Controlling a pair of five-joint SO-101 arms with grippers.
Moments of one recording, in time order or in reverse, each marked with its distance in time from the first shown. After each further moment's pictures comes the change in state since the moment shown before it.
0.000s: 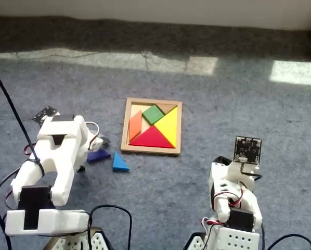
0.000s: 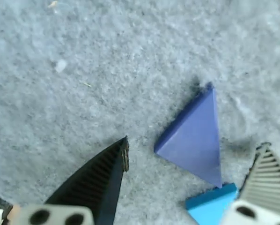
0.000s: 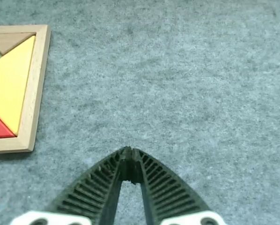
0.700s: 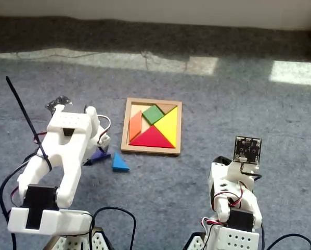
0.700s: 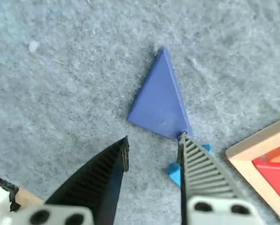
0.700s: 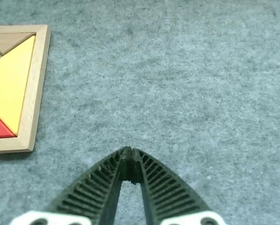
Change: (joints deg) left arm 6.0 0.0 -7.6 8.1 -0.1; right arm 0.0 0.0 0.0 0.0 0.0
